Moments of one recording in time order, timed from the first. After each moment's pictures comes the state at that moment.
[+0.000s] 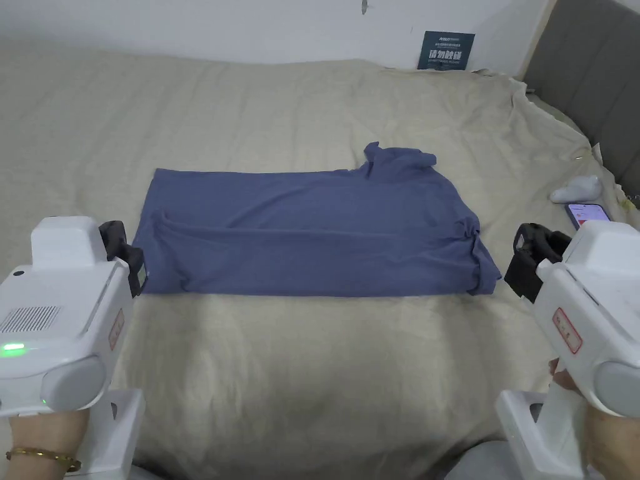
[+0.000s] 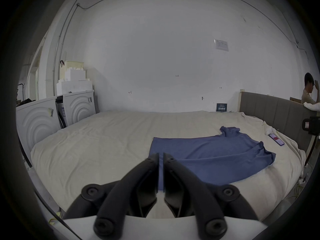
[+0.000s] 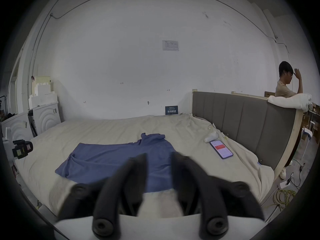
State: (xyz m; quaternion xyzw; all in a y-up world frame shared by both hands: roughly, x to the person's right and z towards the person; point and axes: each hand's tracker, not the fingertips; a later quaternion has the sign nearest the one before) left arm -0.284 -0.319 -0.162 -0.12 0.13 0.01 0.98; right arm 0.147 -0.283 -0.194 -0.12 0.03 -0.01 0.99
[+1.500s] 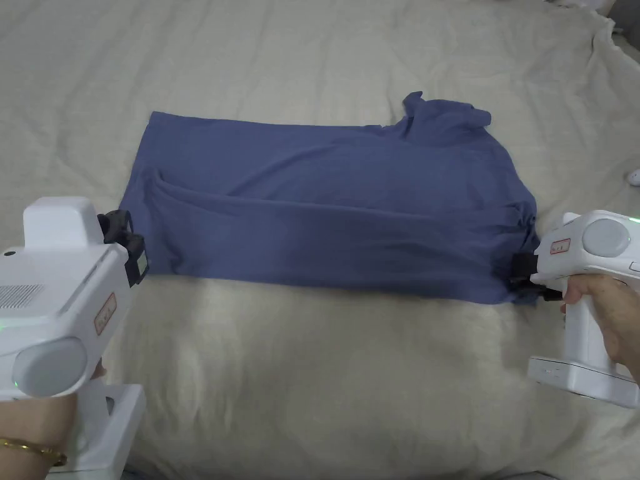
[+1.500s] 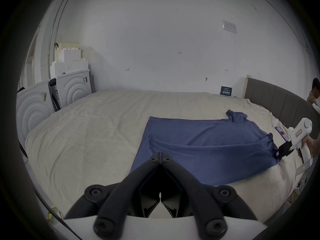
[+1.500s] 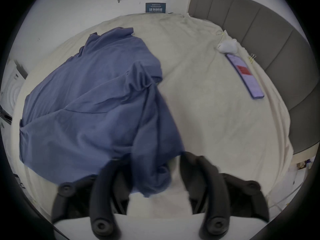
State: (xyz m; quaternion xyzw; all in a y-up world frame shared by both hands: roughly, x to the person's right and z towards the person) left arm -0.288 -0.358 -0.250 -0.23 0.14 0.05 0.96; right arm 0.188 -0.411 -0.463 -0.54 -0.01 -0.02 0.84
